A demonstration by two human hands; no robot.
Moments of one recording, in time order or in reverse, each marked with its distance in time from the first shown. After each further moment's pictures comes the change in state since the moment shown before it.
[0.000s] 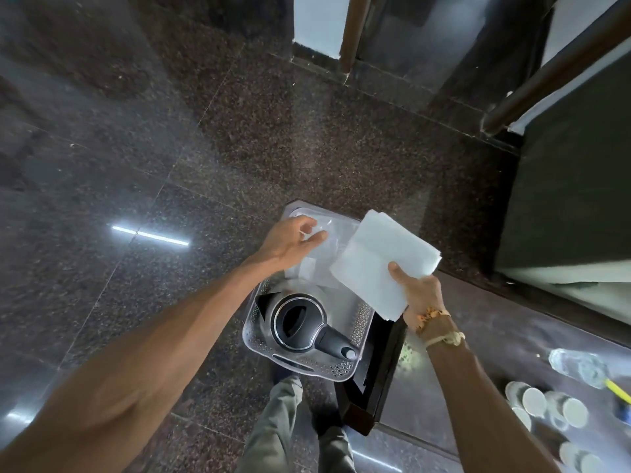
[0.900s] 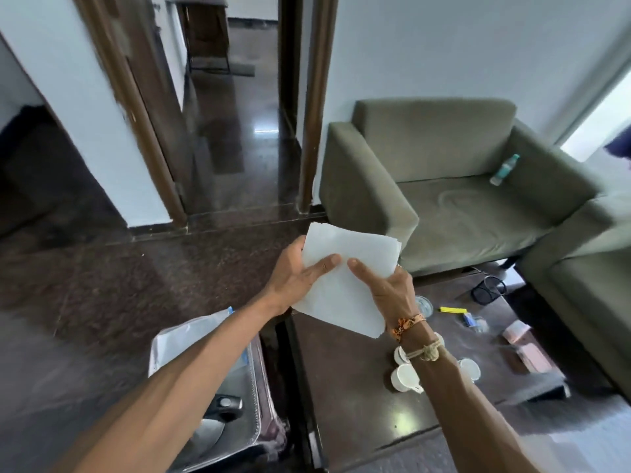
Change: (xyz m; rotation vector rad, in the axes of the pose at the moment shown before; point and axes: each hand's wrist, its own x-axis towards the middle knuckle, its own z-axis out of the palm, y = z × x) left_hand -0.193 0.347 0.100 -0.508 -0.343 0.574; right_hand -0.234 -0.065 -0.256 0.226 0.259 -0.629
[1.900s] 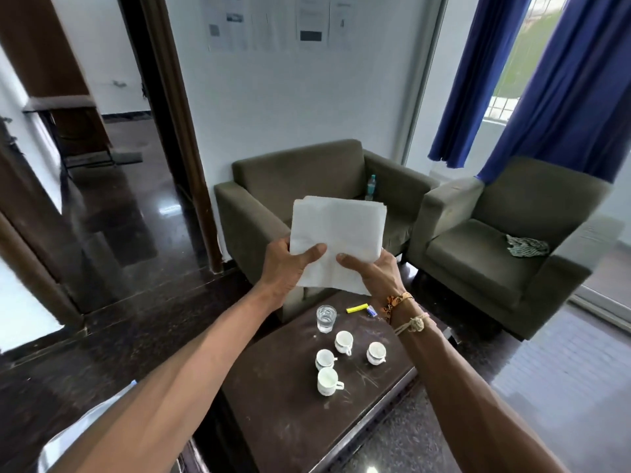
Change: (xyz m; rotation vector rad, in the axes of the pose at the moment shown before) left_hand -0.053 0.092 0.222 -0.097 -0.173 0.164; right_hand -0.091 -0.033 -0.222 0.068 0.315 -0.193
